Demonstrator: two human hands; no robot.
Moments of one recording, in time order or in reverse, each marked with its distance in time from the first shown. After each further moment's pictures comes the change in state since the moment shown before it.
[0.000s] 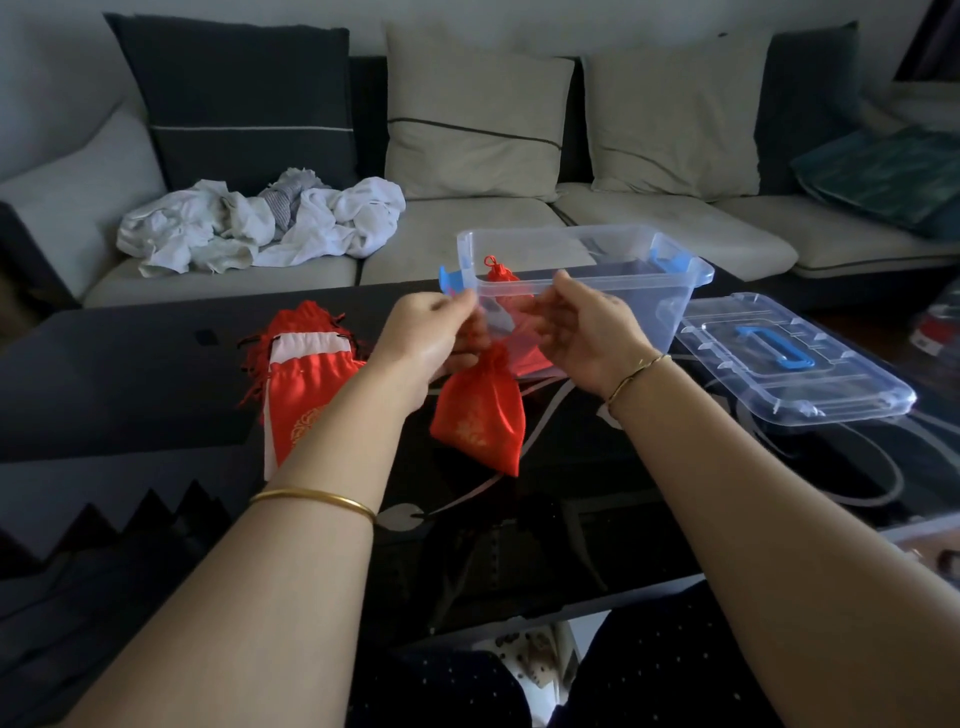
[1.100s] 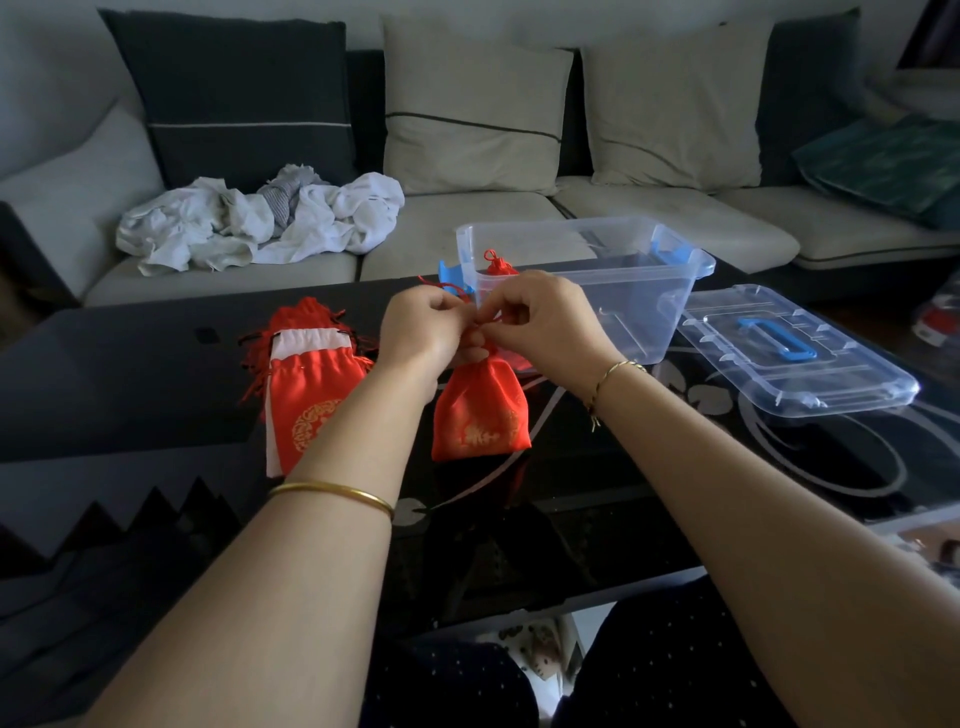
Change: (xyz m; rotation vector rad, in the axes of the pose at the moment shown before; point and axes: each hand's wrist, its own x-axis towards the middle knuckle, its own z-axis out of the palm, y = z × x) left_hand -0.002 0.001 0.006 0.033 0.130 -0.012; right_hand -0.010 0.008 0.019 -1.188 -0.119 -0.740
